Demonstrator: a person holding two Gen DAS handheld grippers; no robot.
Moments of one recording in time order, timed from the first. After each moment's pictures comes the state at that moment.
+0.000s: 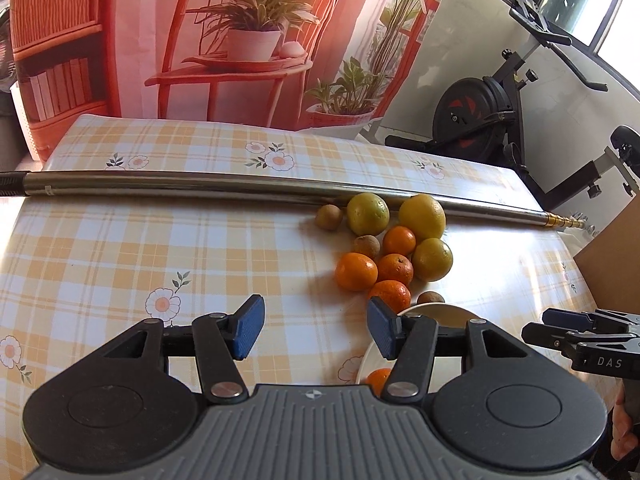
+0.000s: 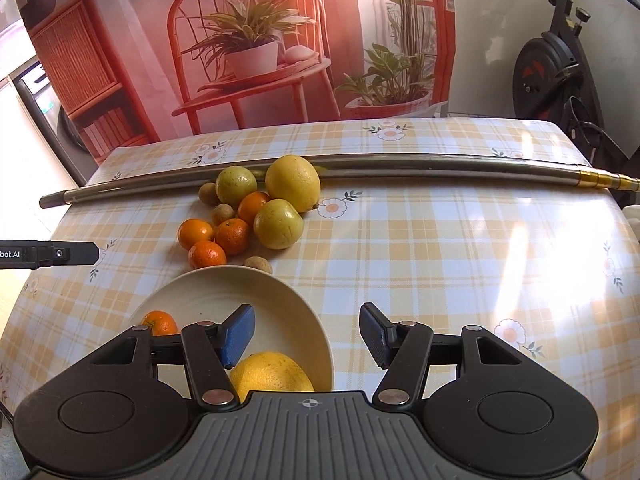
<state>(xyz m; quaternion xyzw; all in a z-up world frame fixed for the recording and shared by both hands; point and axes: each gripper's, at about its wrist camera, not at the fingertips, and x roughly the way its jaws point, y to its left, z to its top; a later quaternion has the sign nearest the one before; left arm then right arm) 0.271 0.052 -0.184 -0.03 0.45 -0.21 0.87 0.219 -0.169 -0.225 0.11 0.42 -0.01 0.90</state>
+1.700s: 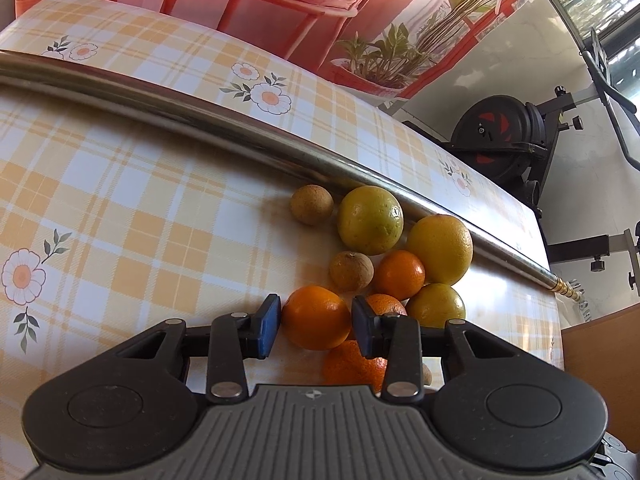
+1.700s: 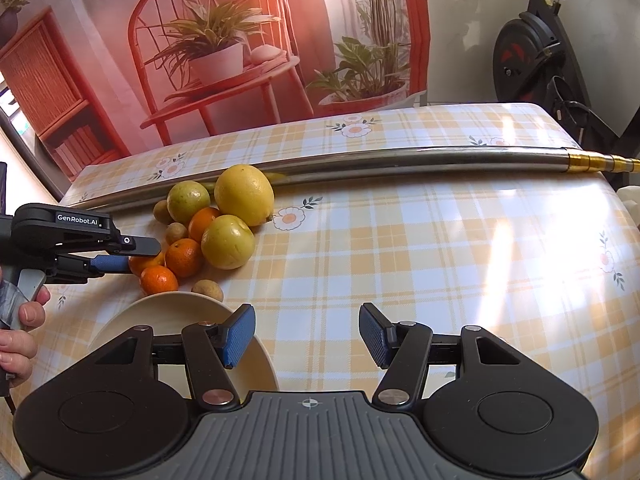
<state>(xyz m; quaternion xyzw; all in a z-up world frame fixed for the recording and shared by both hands) 0.339 0.005 -0.259 -0.17 0.53 -0.18 0.81 0.244 -0.204 -0.245 0.14 0.42 -0.04 0.89</state>
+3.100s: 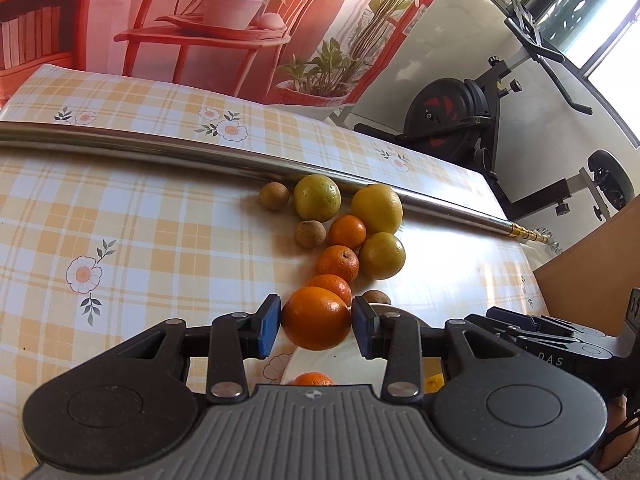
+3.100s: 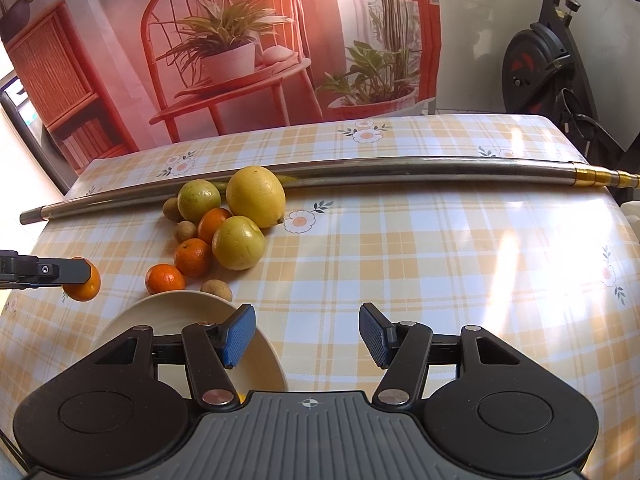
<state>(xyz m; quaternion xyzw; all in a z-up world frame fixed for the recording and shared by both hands) 0.272 0.031 -0.204 -0.11 0.48 -0.25 0.84 0.242 -0.196 -0.239 0.12 0.42 -0.03 0.90</state>
